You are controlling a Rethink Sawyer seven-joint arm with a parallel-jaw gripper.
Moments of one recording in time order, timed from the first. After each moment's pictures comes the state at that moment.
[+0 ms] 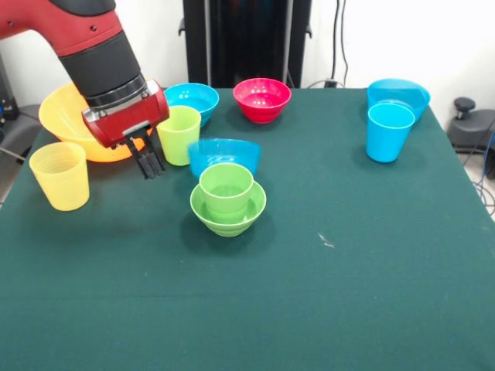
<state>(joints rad) -1.21 -0.40 0.94 1.69 -0.70 0.73 1.23</state>
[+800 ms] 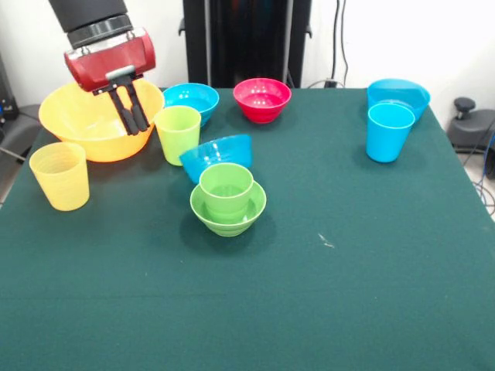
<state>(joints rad) -1.33 -0.51 1.03 1.88 -0.72 0.55 1.23</state>
